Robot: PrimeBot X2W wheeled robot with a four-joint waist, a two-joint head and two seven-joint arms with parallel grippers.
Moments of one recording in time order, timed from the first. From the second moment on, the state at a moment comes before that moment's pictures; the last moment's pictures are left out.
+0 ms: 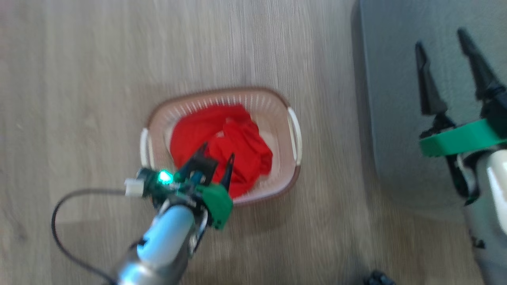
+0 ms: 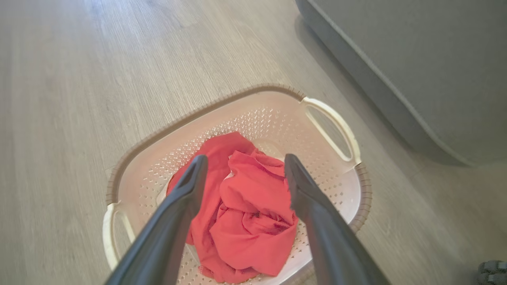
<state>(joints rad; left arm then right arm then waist) -0.50 0.05 -0.64 0.72 -0.25 0.16 -0.25 -0.41 -0.27 0.07 0.13 0.13 0.13 -0.25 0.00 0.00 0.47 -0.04</state>
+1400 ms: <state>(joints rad) -1.09 0.04 -1.11 1.29 -0.33 0.10 0.17 -0.51 -0.23 0.14 -0.13 0.10 0.13 -0.26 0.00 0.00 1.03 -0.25</state>
